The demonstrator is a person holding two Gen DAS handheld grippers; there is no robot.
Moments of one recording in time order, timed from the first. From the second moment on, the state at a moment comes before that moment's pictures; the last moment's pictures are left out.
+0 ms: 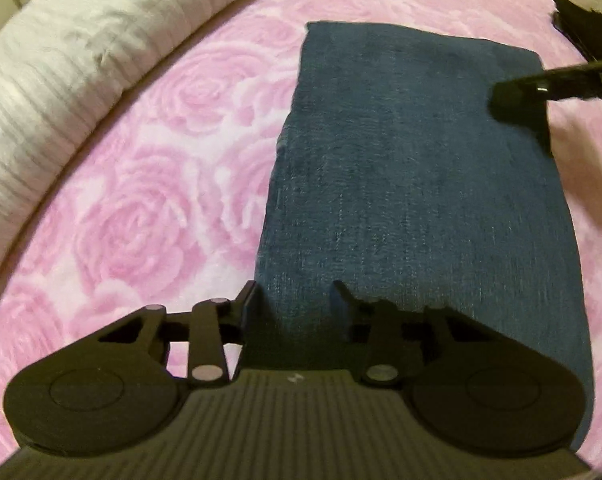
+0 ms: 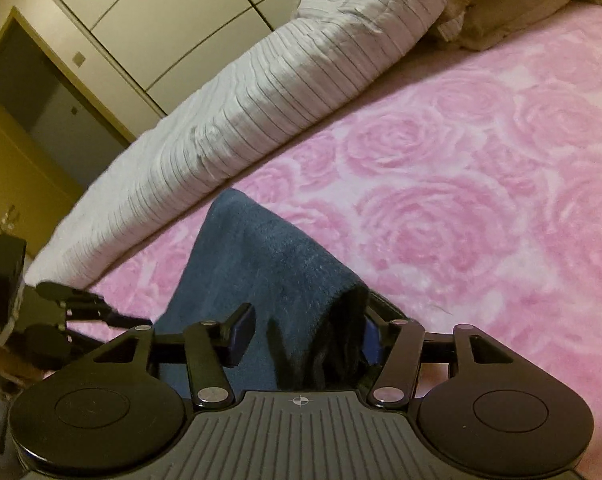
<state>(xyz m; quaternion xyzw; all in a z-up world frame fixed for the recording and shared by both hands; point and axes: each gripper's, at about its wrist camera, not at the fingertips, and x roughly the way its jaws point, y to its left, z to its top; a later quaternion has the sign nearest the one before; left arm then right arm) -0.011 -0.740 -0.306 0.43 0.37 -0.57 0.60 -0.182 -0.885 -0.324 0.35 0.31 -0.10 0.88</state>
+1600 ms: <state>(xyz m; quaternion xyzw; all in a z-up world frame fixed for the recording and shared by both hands) -0.075 -0.570 -0.102 0.69 0.15 -0.60 0.37 -0.202 -0.628 -0.182 0.16 0.26 0.26 0.92</state>
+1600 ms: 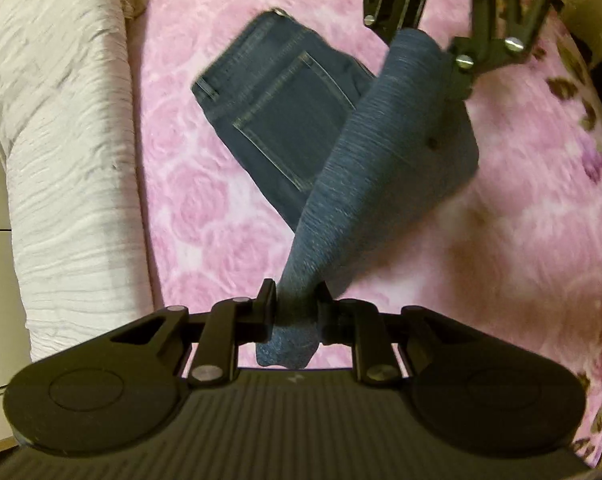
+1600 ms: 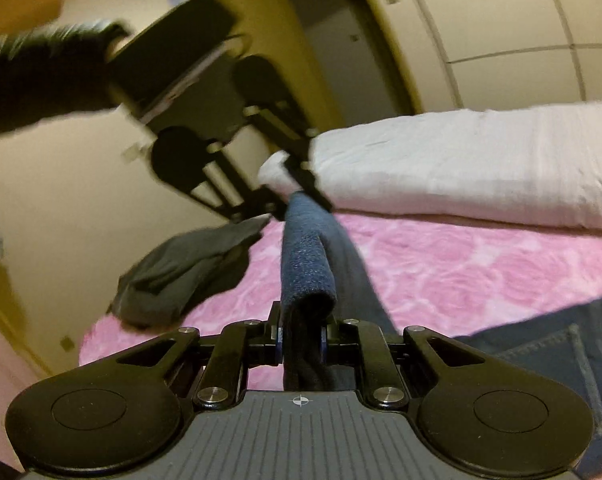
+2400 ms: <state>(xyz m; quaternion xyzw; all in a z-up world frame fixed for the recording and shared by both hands) -0.085 -0.681 -0.159 0.57 0.21 -0.62 0.50 -0.186 -0.882 -0.333 0.39 0.34 -0.05 0.85</state>
